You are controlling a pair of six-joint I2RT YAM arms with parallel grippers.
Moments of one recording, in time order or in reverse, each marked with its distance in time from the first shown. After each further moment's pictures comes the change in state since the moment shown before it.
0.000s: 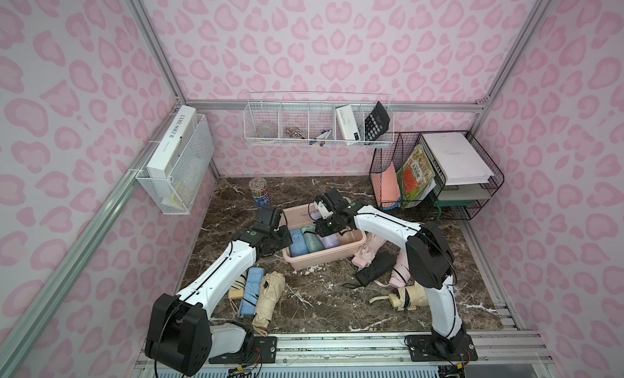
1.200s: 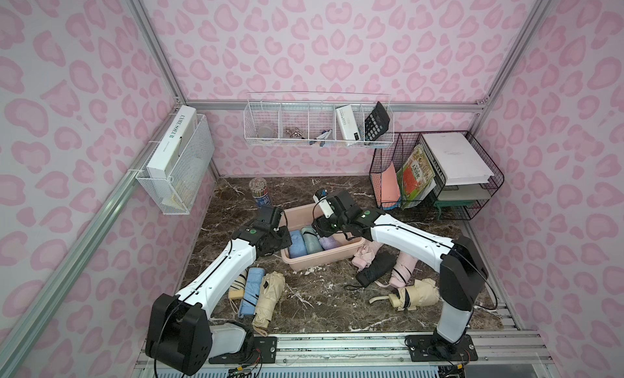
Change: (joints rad) left arm 0.000 0.001 0.030 -0.061 -0.010 0.028; right arm 0.060 -0.337 -0.257 0.221 0.126 -0.135
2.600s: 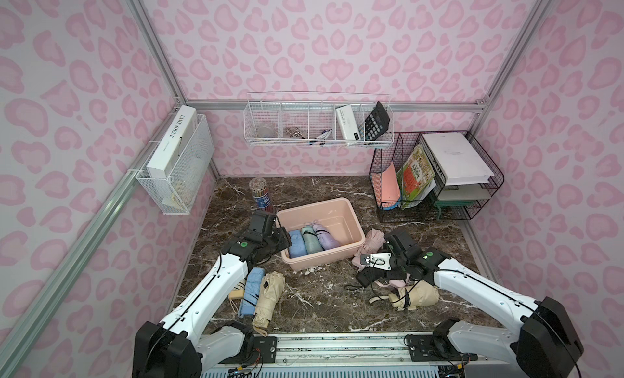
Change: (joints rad) left arm -0.001 -0.153 -0.085 0.053 0.010 -0.115; right arm -0.205 -0.591 -0.733 -0.174 0.118 -1.124
